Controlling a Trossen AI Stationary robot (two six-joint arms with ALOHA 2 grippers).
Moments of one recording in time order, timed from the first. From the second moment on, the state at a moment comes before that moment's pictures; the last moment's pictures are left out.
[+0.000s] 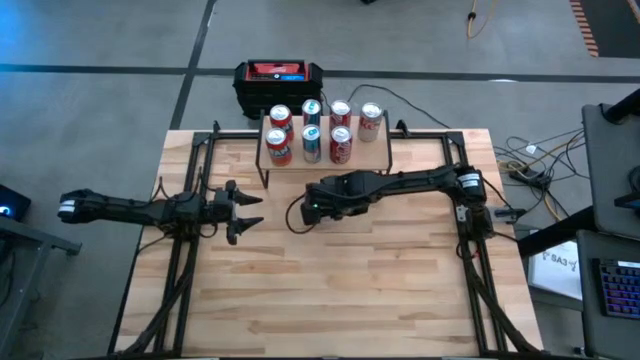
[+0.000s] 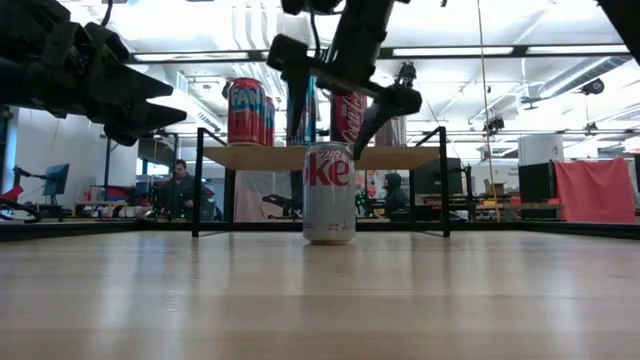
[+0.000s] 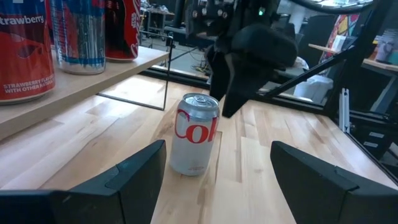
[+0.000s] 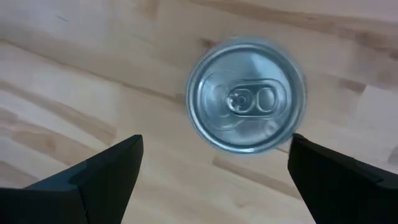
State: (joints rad) left arm -0.03 0.37 0.04 0.27 -0.17 -0.20; right arm -0.01 2.01 1.79 -0.98 0.08 1.27
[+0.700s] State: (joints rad) left arm -0.03 0.37 0.04 0.27 -0.17 -0.20; right arm -0.06 2.05 1.79 -0.98 0.16 1.26
